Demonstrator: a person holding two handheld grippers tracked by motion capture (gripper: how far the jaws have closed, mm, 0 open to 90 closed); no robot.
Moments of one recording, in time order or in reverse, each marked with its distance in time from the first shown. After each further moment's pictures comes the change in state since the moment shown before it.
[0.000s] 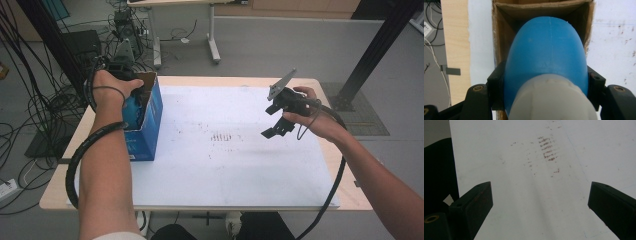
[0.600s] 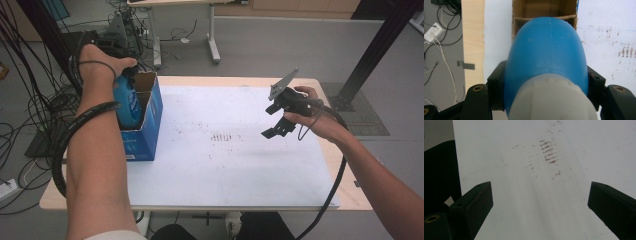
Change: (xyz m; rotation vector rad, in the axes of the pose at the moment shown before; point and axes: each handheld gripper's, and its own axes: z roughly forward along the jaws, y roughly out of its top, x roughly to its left) left arm 0.005 0.007 -0.060 -0.009 0.011 -0.013; right arm 0.004 0.000 -0.005 -0.021 -0.001 -0.004
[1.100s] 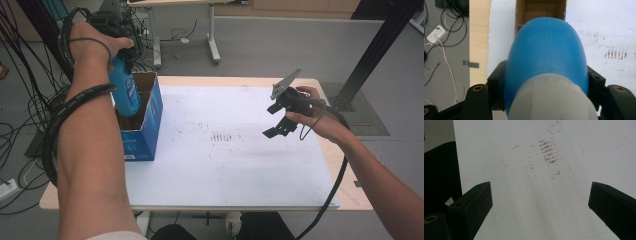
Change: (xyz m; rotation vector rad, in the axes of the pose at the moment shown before) left arm -0.002 0.002 -0.052 -0.027 -0.004 -0.016; right arm 0.000 -0.003 -0.003 -0.011 0.002 0.001
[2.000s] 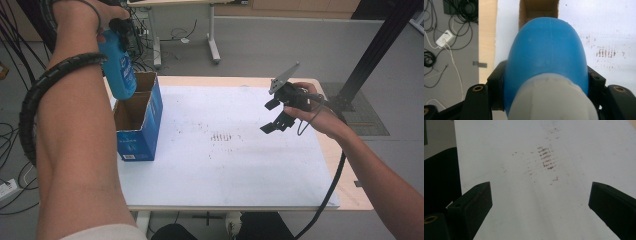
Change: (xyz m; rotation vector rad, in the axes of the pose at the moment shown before) left arm -0.007 0.009 -0.060 -0.012 0.008 0.020; right arm -0.006 0.009 -0.001 -0.025 0.007 0.003
